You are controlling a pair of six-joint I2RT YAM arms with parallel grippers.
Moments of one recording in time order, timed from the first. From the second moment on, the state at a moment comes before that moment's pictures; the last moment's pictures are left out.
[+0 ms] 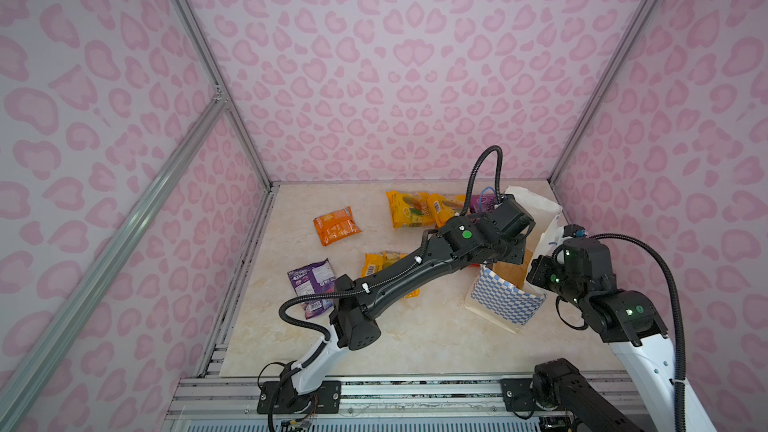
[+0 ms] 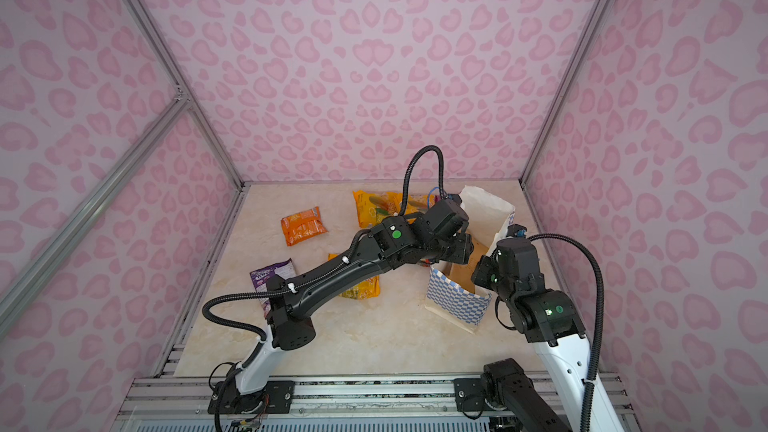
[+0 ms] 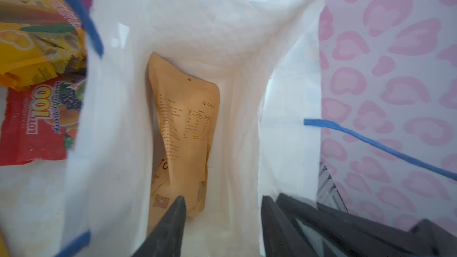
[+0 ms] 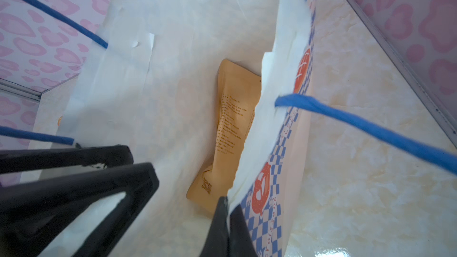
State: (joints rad) left arm -1.15 2.25 2.51 -0.97 -0.07 -0.70; right arm 0.23 0.77 1.02 -0.98 0.13 0.54
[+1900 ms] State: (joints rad) left arm -0.28 0.94 0.96 -1.02 0.06 -0.73; right arm 0.05 1.09 1.34 -1.32 0.18 0.51
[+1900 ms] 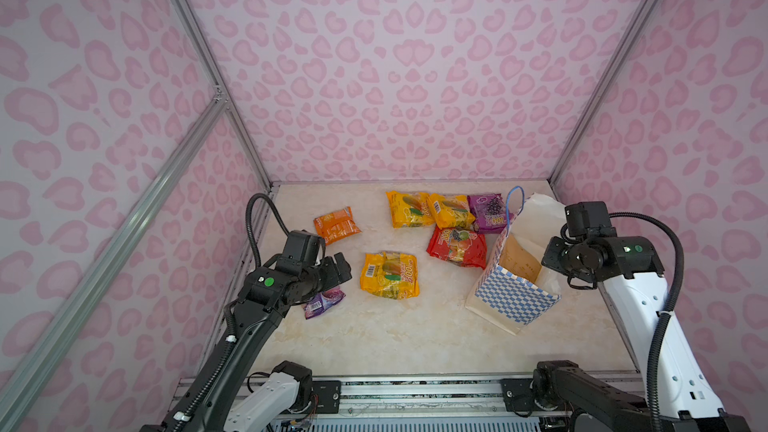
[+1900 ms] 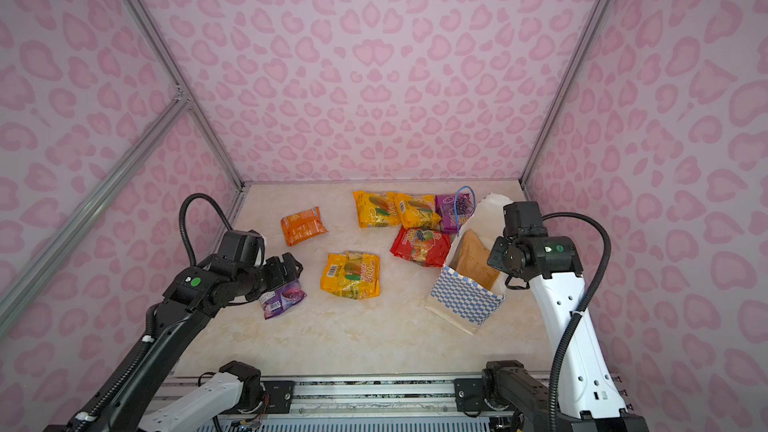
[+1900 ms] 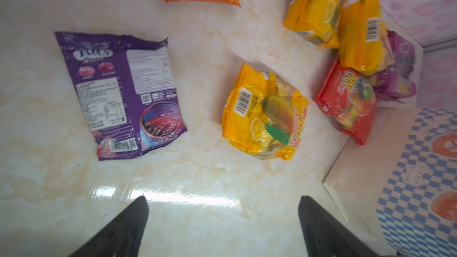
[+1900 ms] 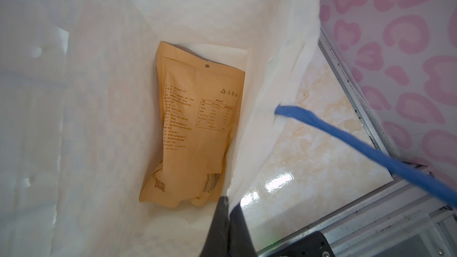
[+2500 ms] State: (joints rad) left arm -0.03 0.98 0.60 -0.76 -0.05 -0.81; right arm 0.09 0.88 1.20 -1.24 0.03 0.43
